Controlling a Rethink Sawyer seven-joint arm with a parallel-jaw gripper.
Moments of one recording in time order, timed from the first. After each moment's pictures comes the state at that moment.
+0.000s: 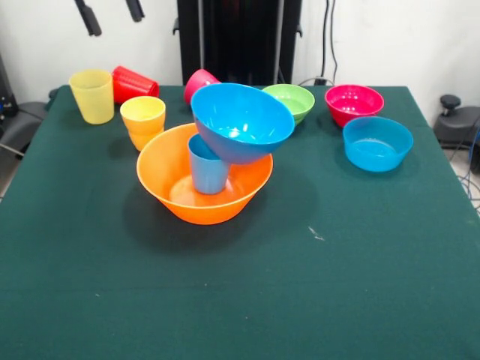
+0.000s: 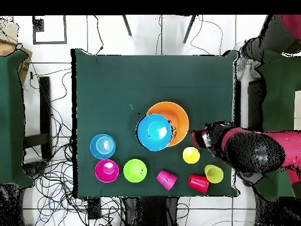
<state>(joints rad) -1.40 -0.82 1.25 1.93 -0.51 0.92 1.39</state>
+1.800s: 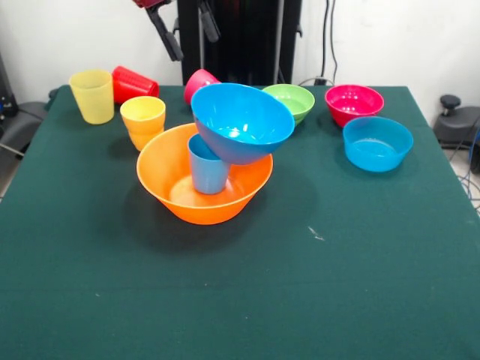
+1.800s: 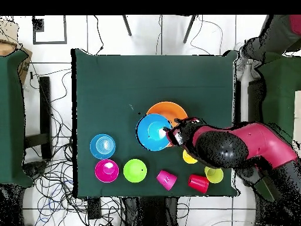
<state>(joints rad) -1.32 -0.70 1.27 2.00 -0.56 0.78 1.38</state>
